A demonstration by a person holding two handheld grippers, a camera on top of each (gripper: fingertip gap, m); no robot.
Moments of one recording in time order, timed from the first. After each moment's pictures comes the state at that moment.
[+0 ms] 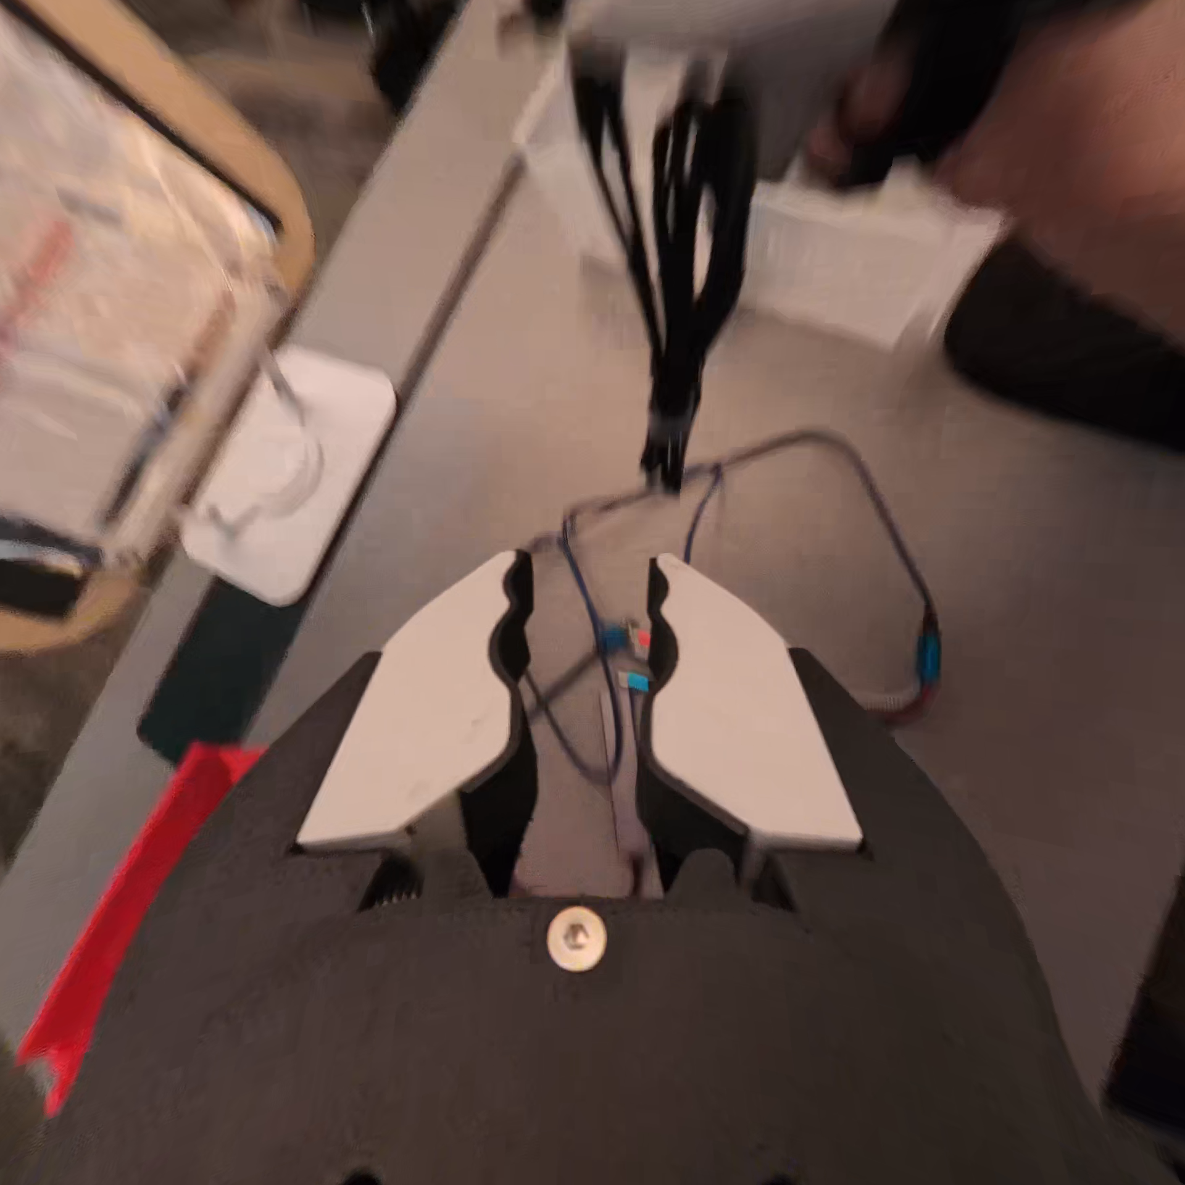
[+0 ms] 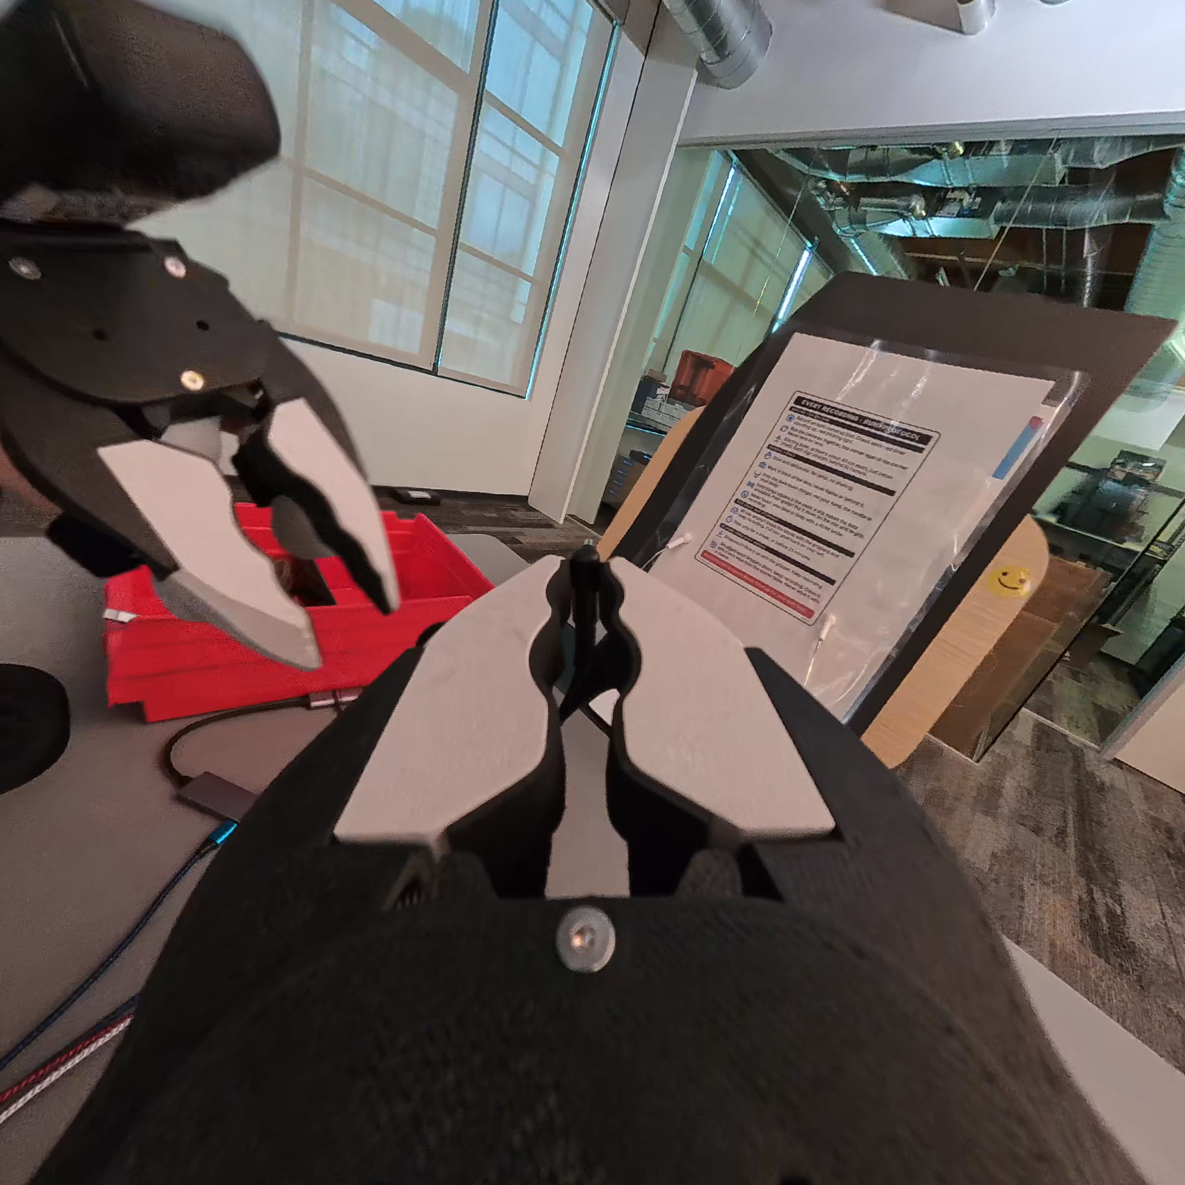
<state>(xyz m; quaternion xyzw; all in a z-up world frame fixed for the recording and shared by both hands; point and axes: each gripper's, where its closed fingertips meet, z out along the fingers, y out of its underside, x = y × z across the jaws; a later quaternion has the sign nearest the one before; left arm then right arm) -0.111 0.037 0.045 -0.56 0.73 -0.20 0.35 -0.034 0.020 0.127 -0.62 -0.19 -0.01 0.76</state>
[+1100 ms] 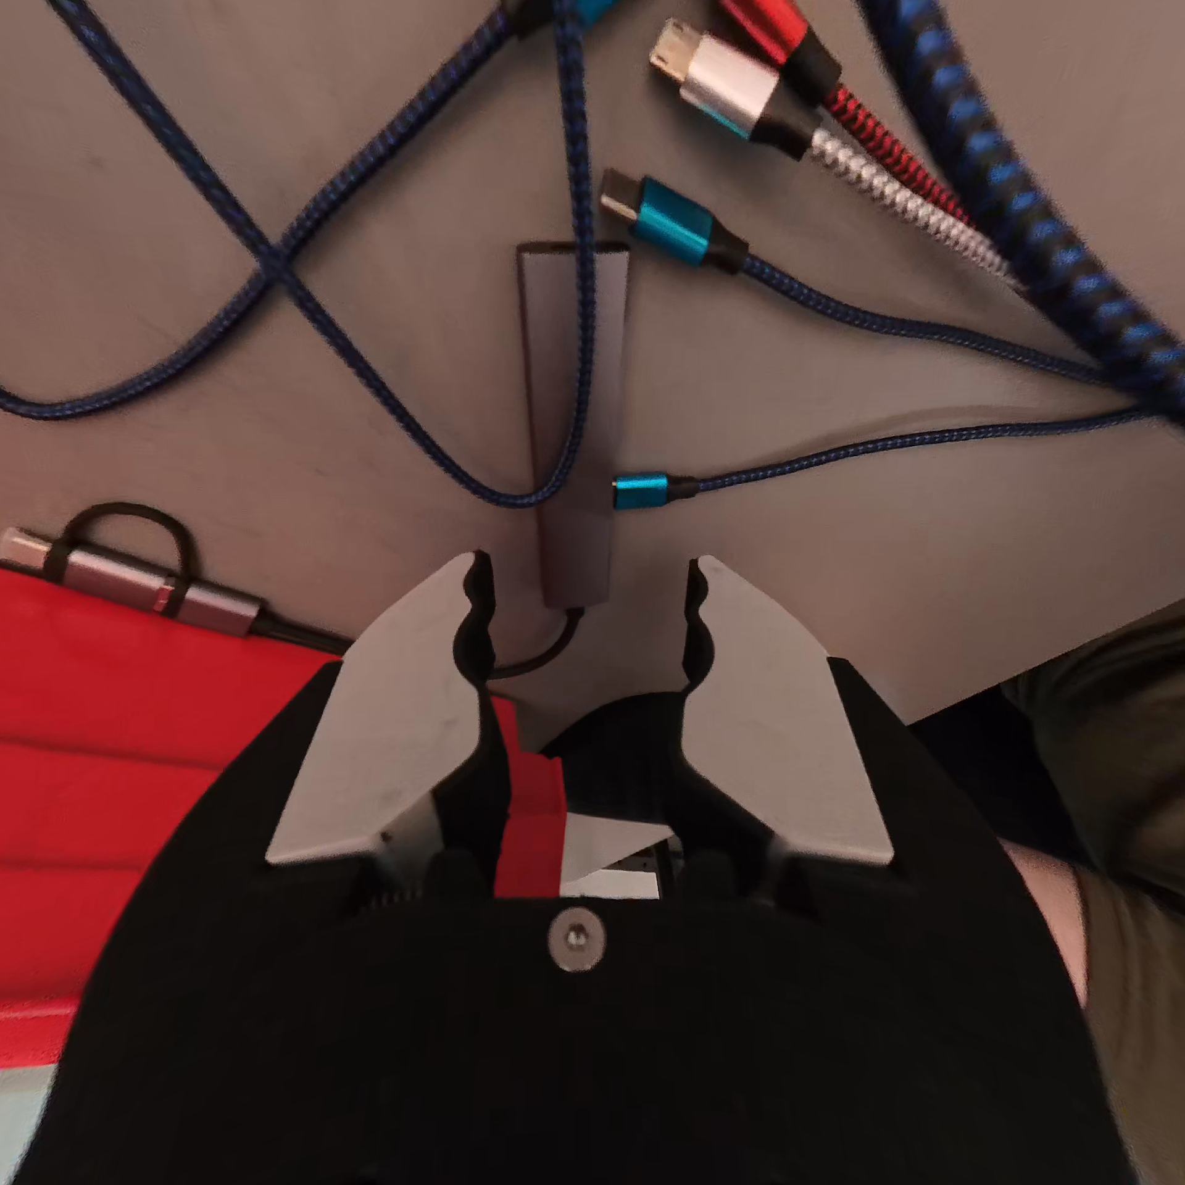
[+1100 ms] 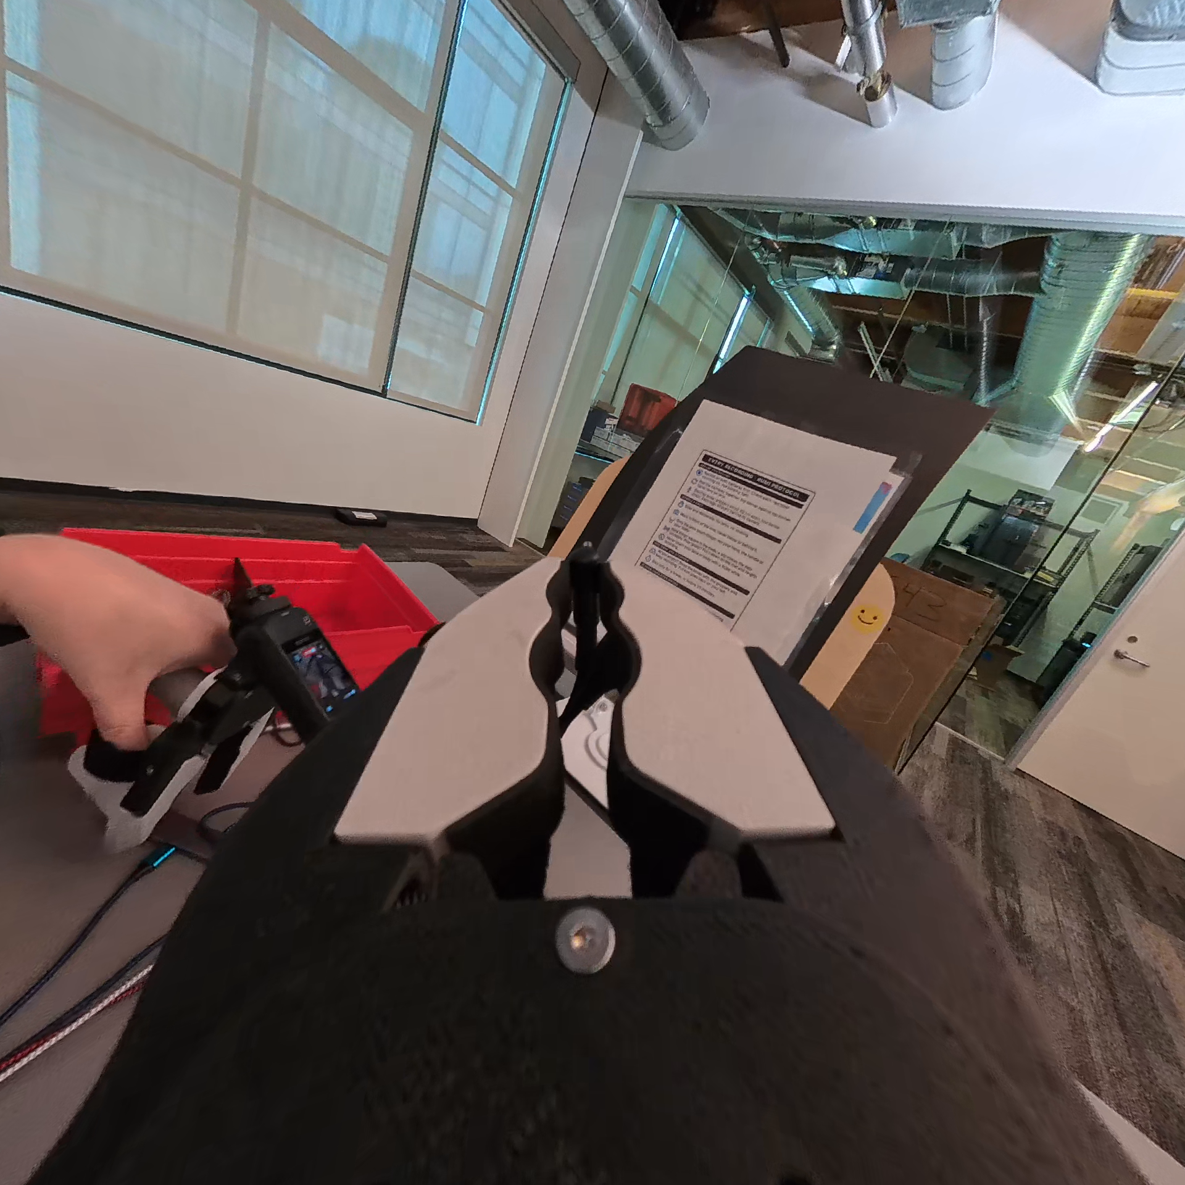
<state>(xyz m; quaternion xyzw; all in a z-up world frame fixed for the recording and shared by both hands) -0.225 0.085 -0.148 -0.70 0.70 0.07 -0.13 -0.003 -0.015 0.170 -0.59 -0.17 -0.05 0.78</state>
